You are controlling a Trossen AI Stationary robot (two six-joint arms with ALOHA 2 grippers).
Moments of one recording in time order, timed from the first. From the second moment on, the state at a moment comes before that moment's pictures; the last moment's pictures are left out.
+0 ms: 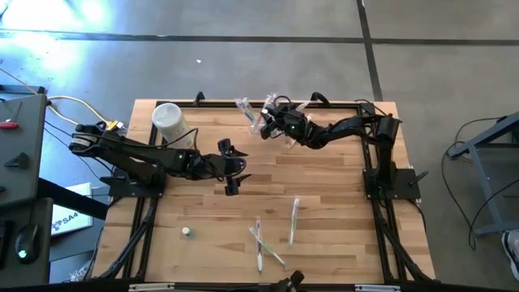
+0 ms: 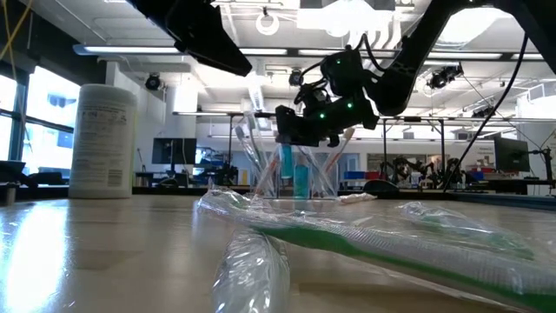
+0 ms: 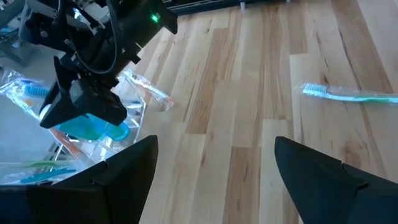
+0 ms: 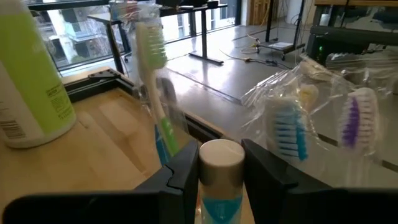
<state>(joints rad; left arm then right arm) -0.16 1.29 0.90 -0.13 -0.46 0.03 -0.41 1.96 0.94 0.84 0.32 0.13</state>
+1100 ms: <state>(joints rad) -0.16 1.29 0.90 -0.15 -0.46 0.02 -0.38 1.84 0.94 0.85 0.30 -0.08</state>
